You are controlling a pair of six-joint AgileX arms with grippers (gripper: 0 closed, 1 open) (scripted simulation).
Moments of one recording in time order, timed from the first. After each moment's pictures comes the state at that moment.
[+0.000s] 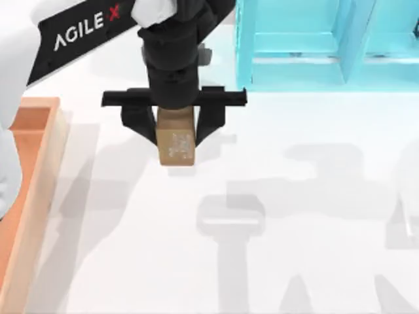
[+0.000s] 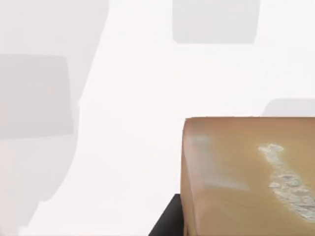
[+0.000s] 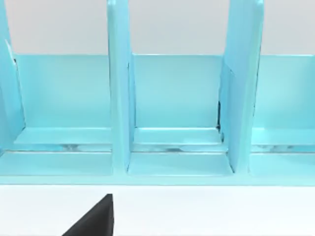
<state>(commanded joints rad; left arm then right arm) -0.59 2.17 1.97 -1.38 0.00 -0.56 0.00 0.00 0.00 0.00 0.00 0.00</state>
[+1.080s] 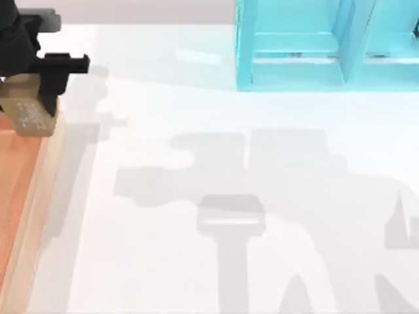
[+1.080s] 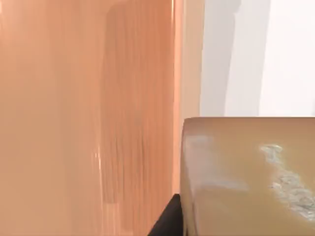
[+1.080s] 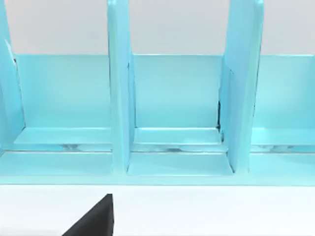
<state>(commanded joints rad) -0.13 1.95 1.78 -1.37 0.00 -0.10 0.00 0.00 0.00 0.00 0.00 0.00</state>
